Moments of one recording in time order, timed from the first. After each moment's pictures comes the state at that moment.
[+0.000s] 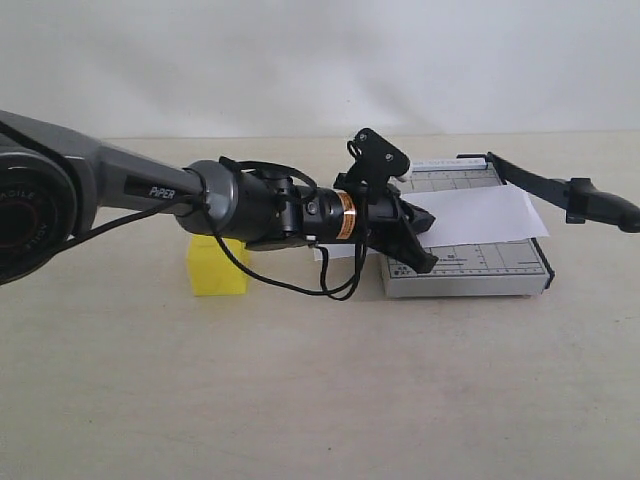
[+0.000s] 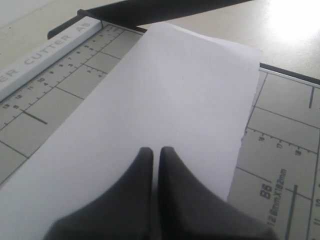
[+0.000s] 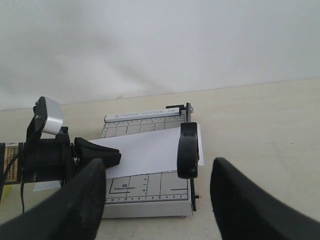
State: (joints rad) left arm -0.77 2.43 -1.60 0.97 -0.42 -0.71; right arm 0.15 0.55 -0.22 -0.06 -0.04 0.24
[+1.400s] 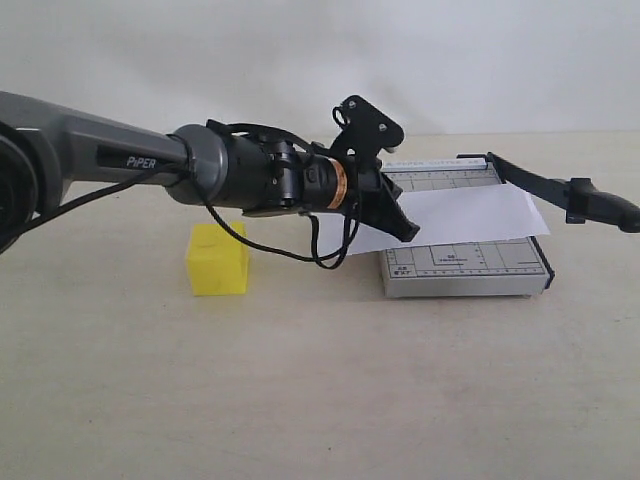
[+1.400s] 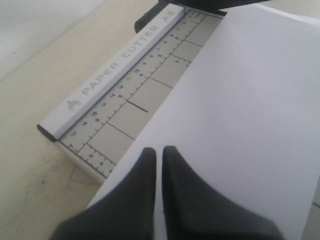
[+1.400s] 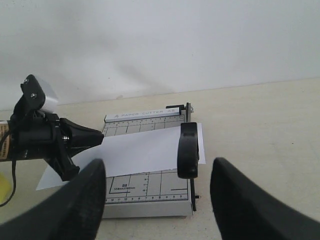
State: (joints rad) left arm -0.78 2.35 -1.63 1.03 -0.15 -0.77; right arm 0.15 0.55 -0.22 -0.06 -0.04 0.24
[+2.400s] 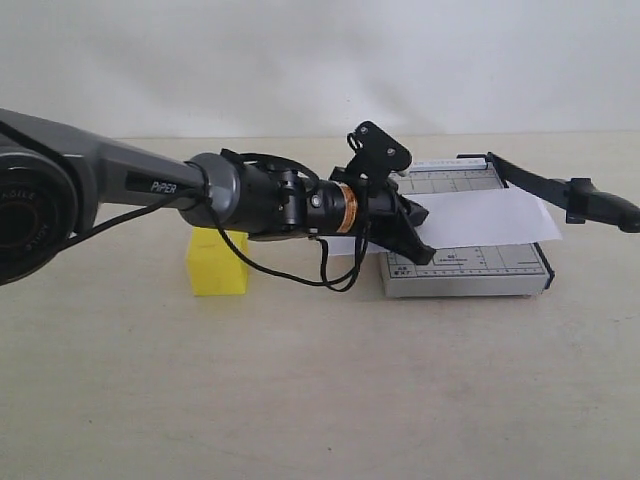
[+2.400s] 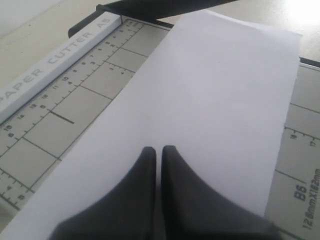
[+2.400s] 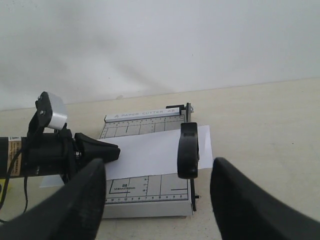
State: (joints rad) left arm -0.78 2.43 -1.65 1.03 -0.34 -0.78; right arm 0.15 0.55 -0.22 -0.06 -0.04 0.24
